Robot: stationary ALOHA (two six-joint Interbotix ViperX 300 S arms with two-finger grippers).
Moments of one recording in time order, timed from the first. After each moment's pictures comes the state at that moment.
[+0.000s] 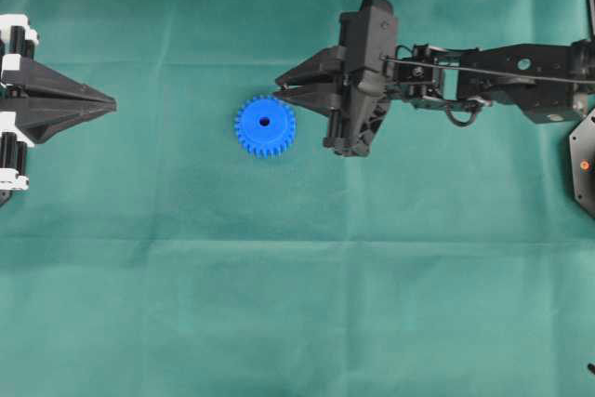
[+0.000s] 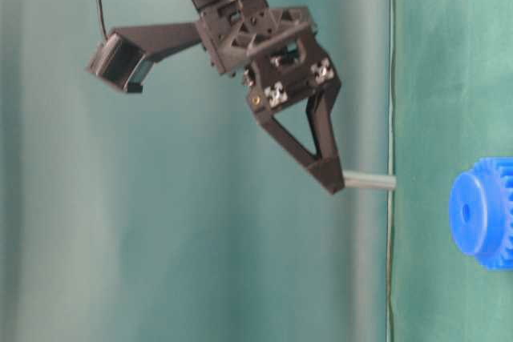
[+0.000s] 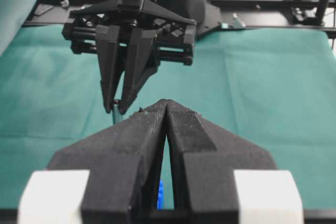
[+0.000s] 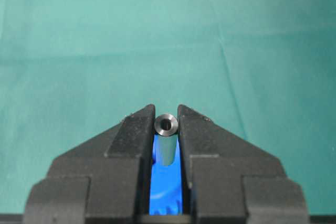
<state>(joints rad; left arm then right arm) 0.03 -0.94 1.18 0.01 -0.18 0.00 -0.13 0.04 0.67 0.01 -0.32 -0.02</state>
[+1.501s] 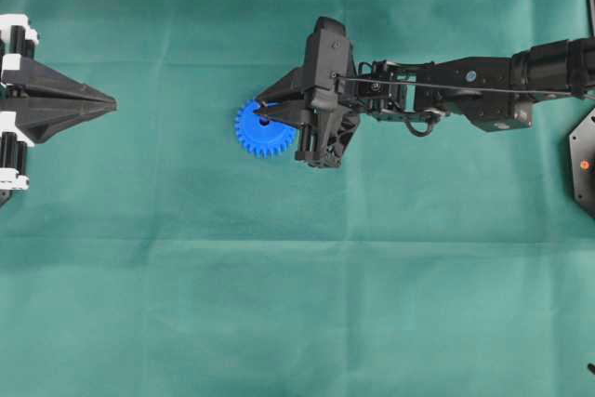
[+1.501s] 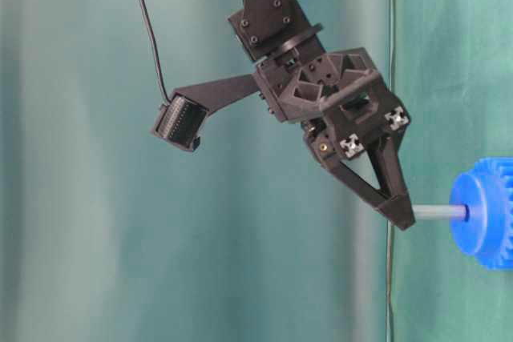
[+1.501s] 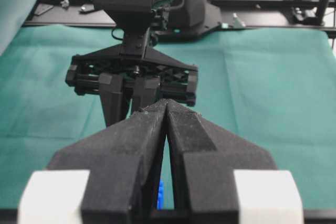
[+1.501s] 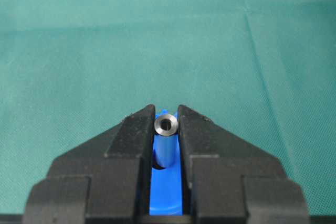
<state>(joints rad) 0.03 -0.94 1.18 0.01 -0.18 0.00 -0.11 0.20 0.58 0.02 -0.30 -0.01</state>
